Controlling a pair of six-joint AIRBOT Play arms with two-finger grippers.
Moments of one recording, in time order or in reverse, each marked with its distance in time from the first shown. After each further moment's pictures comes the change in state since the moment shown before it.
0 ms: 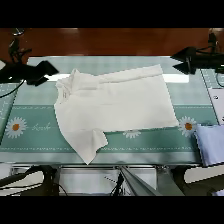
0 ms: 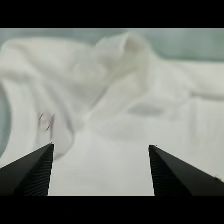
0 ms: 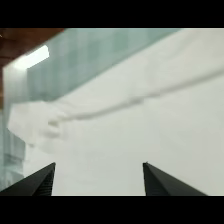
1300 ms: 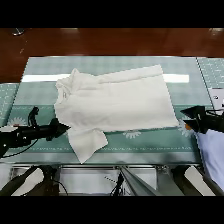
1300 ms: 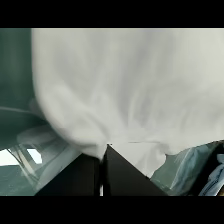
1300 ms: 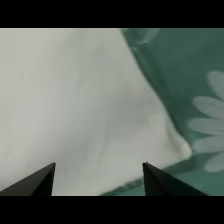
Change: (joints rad) left arm 0.205 0.294 -0.914 -0.459 0.024 0.424; right arm -0.364 0.700 -1.027 -0.165 -0.155 0.008
